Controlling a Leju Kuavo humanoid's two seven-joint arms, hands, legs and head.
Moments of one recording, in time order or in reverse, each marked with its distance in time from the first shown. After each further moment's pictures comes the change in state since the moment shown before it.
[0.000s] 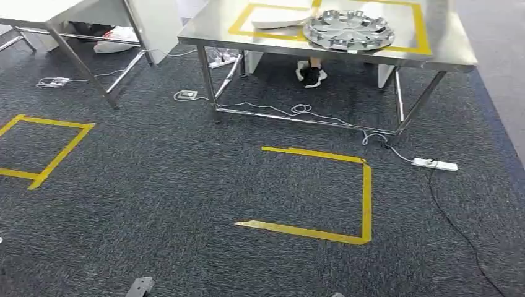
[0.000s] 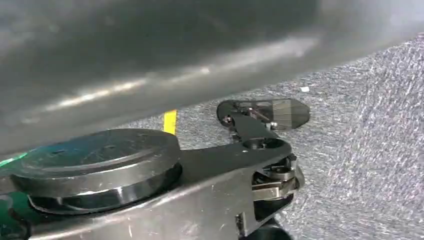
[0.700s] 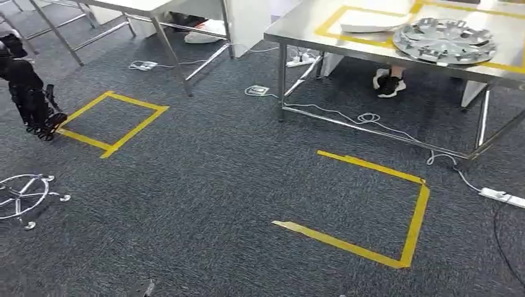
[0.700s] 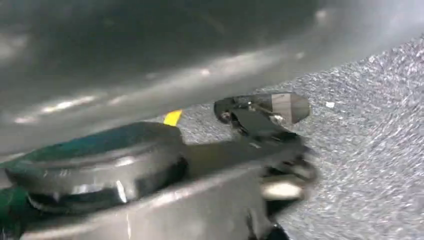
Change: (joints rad) left arm 0.005 0.001 0.000 0.000 0.000 0.000 0.002; right arm 0.002 0.001 0.000 0.002 0.005 0.001 0.004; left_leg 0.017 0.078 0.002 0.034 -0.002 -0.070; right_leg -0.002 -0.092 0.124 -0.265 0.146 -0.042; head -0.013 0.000
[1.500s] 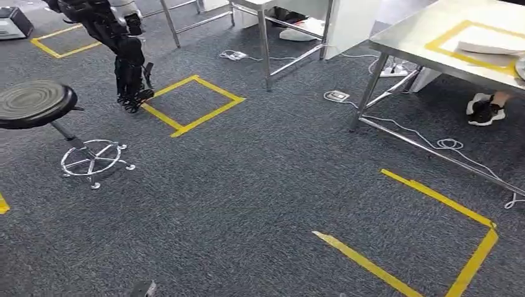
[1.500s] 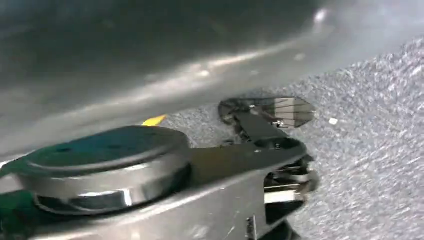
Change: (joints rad) left arm -0.005 -0.003 0.000 0.000 -0.005 0.001 0.003; right arm 0.000 -0.002 0.000 0.001 0.001 0.019 -0.026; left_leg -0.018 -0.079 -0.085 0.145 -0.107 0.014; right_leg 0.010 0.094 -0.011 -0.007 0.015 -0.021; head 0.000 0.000
